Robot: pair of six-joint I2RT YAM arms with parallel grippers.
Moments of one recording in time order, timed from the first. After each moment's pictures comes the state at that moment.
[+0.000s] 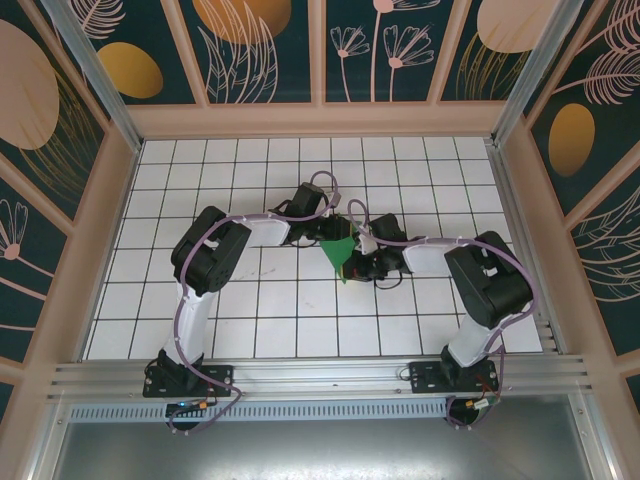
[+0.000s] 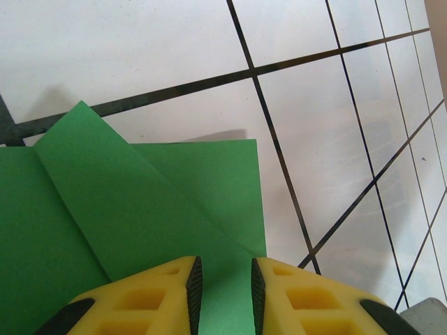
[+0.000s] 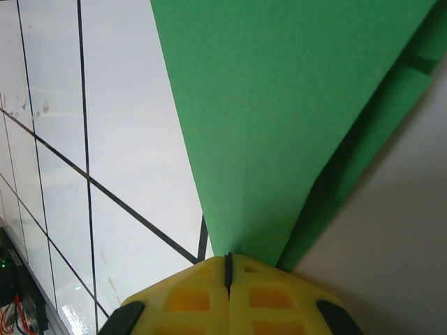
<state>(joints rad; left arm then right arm) -0.62 2.18 1.32 0.09 0.47 -0.60 0.52 1.71 0.74 -0.09 -0.59 0.50</state>
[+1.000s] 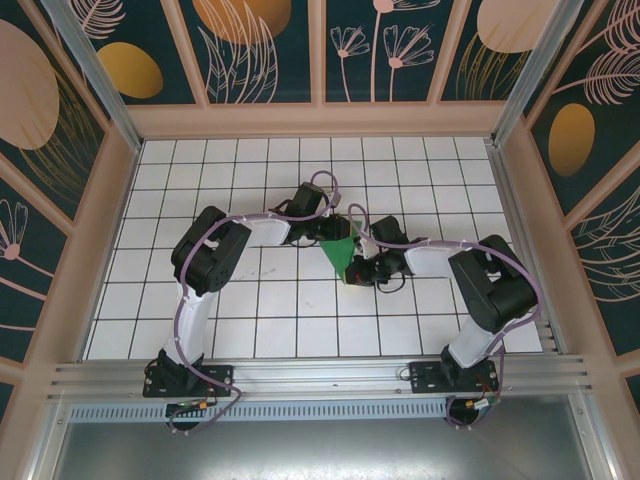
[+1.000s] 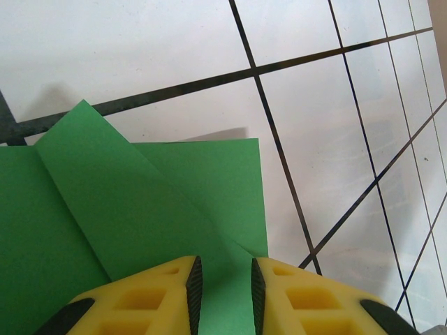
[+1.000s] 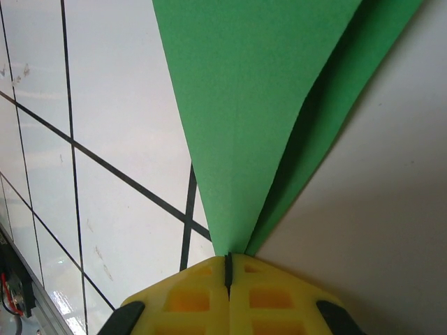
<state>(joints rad) -0.62 2.18 1.33 0.08 0.47 -0.60 0.53 1.67 0.72 -0.17 -0.59 0.45</state>
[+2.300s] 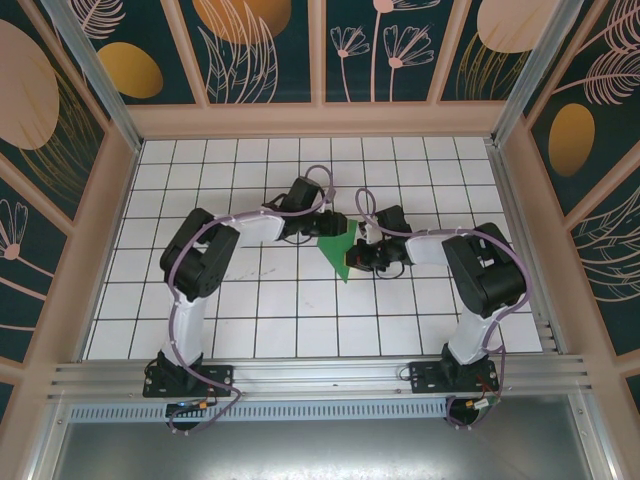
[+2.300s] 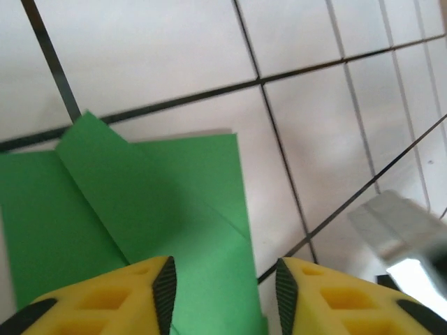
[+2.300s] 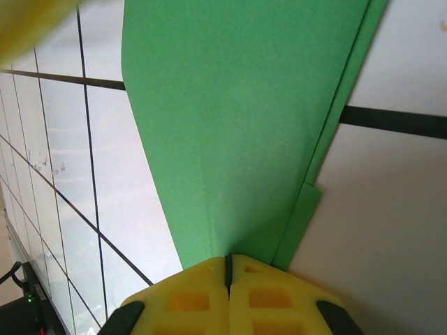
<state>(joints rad) -0.61 2.07 1.33 -0.05 0.41 -0.58 0.44 1.78 0.79 -0.03 -0.63 0.55</state>
